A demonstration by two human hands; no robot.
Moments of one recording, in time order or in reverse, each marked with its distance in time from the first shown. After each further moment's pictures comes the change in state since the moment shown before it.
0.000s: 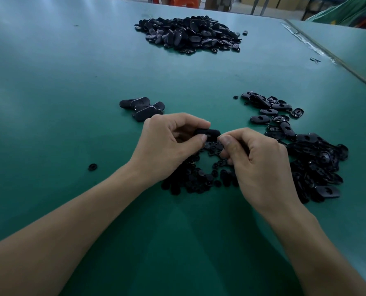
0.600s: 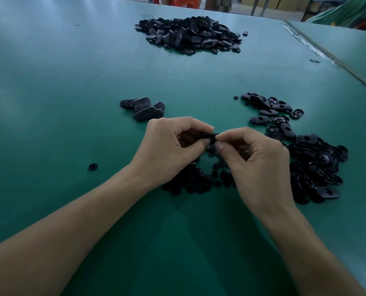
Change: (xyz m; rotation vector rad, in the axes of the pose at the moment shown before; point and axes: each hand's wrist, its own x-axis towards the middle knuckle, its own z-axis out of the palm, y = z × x) left_hand -0.001 0.000 0.002 0.087 -0.012 0.087; right_hand -0.003 -0.004 0.005 0.135 0.084 -0.051
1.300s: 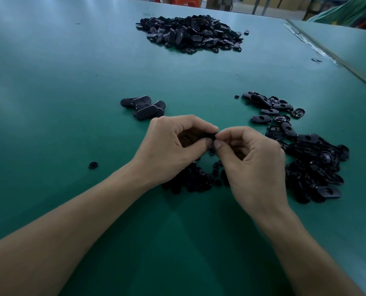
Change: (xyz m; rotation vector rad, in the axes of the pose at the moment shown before) left_hand -0.002 0.005 0.001 -0.094 -0.034 0.011; right_hand -0.002 -0.004 0.009 0.073 0.026 0.051
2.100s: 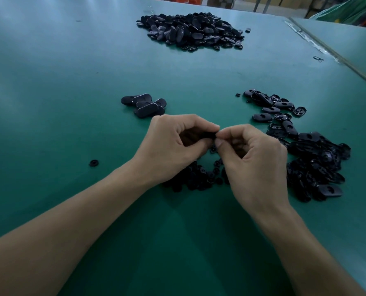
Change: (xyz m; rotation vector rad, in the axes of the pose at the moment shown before) left_hand 0.000 0.000 0.000 0.034 0.002 0.026; right_hand 0.000 -0.006 0.000 -0.095 0.016 -0.022
